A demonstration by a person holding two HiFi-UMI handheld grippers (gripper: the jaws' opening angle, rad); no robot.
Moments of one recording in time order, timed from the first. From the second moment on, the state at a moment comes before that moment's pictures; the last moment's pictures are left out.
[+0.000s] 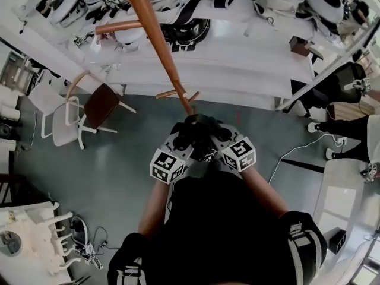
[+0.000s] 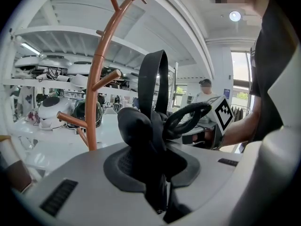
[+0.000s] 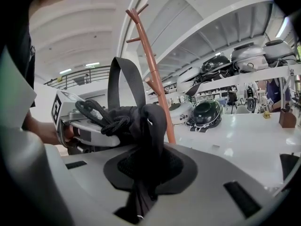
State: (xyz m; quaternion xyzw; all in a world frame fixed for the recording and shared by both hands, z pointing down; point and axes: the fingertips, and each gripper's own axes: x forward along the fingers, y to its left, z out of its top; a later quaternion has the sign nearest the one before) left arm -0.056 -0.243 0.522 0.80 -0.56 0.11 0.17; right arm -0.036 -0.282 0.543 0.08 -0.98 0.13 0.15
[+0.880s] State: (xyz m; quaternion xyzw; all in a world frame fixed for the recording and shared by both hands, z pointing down) left arm -0.097 -0.274 0.516 0.81 -0.55 0.10 0.18; right arm -0.079 -0.312 0.538 0.08 -0.98 0.12 0.16
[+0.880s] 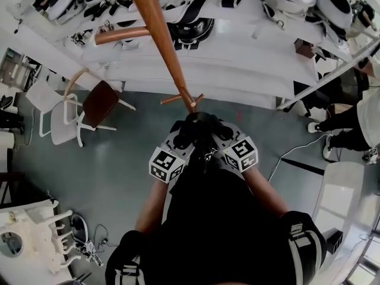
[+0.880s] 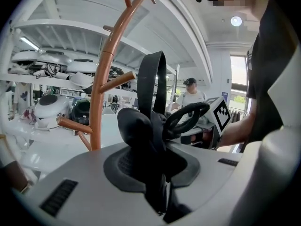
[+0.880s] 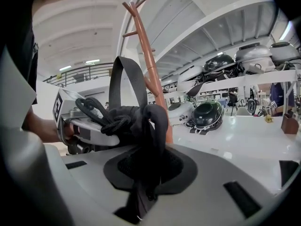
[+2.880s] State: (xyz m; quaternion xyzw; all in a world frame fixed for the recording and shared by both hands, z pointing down) left arm -0.201 -0.352 0.558 0.83 -0.50 0.12 0.20; right arm -0.180 -0.390 0.576 0.13 -0.96 0.15 0.19
